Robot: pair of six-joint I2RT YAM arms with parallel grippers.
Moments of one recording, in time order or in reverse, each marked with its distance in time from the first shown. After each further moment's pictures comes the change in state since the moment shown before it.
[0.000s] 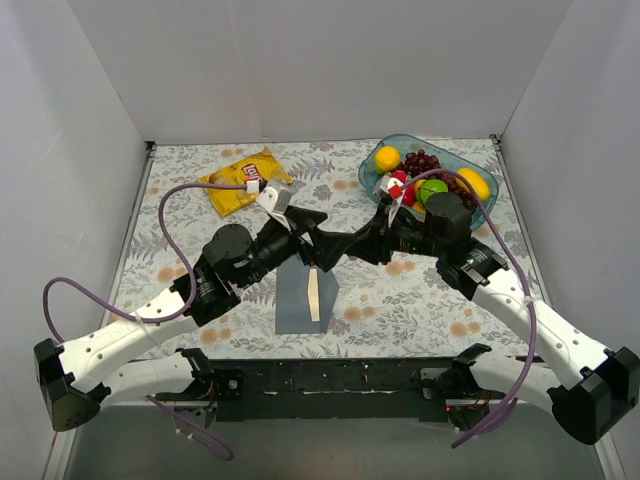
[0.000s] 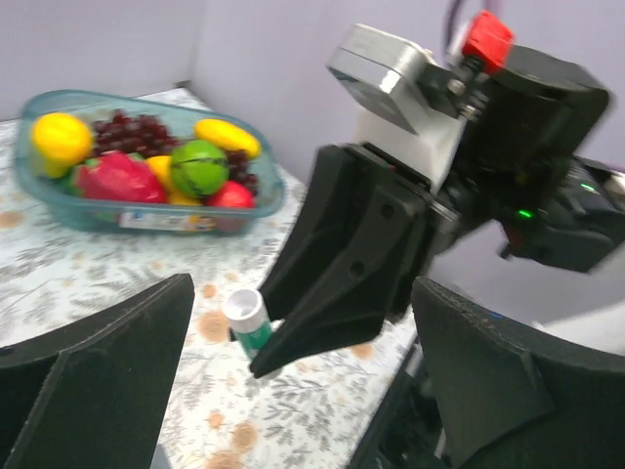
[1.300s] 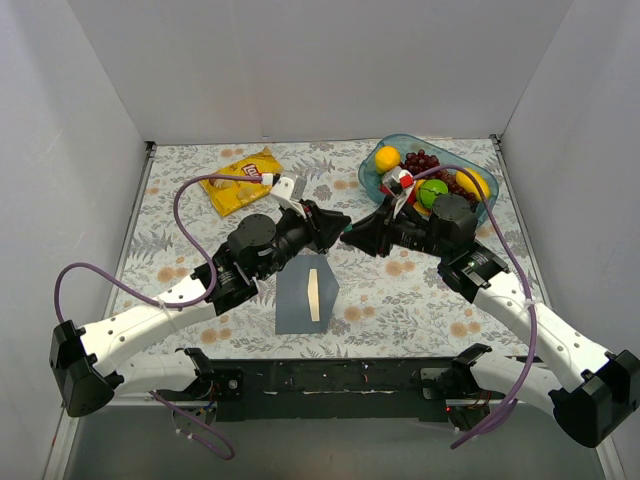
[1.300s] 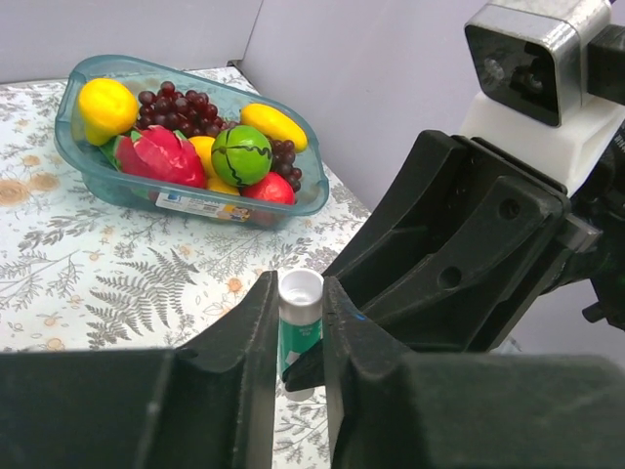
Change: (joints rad) left arm 0.004 0.146 0.056 -0.010 -0.169 -0.065; right arm -0.001 0.002 -0.022 0.120 0.119 0.170
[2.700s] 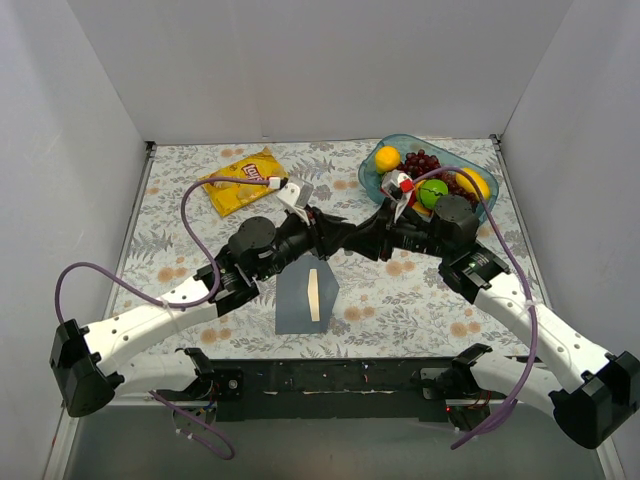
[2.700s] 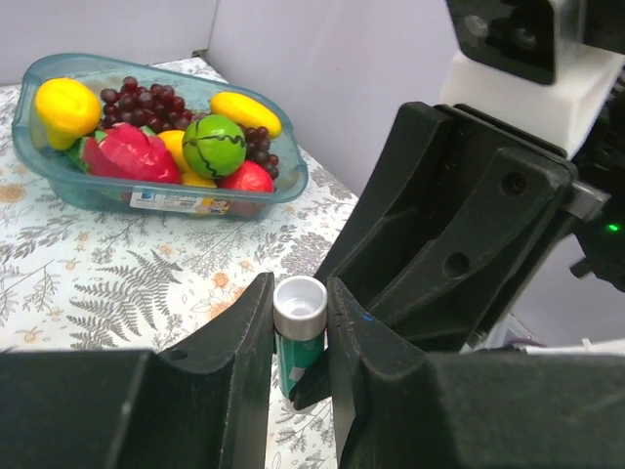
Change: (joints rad) left arm 0.005 0.014 -0.040 0.060 0.090 0.028; right arm -0.005 -0.003 -0.008 0.003 -0.074 -0.013
